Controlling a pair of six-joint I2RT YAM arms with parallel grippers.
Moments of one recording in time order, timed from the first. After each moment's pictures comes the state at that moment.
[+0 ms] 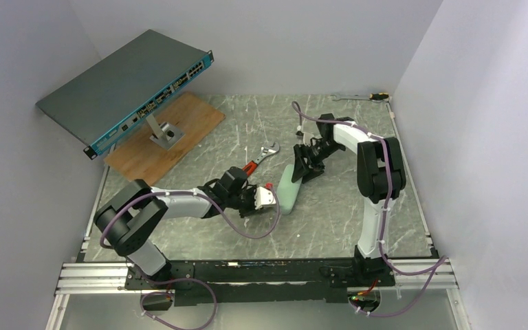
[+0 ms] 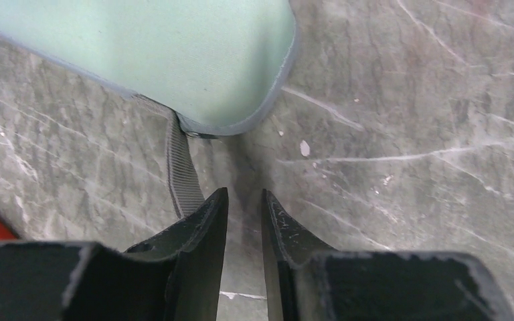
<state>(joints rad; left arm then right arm) -0.80 1.59 0.65 0.22 0.46 0.57 0.20 2.06 1.45 -0.96 -0.72 -0.12</state>
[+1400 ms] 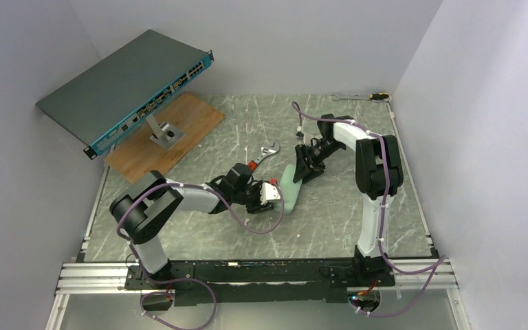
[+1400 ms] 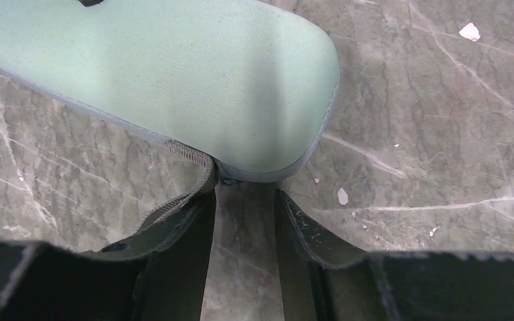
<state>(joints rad) -0.79 1.72 0.73 0.33 0.50 0.56 0.19 2.12 1.51 -1.02 -0.74 -0.18</state>
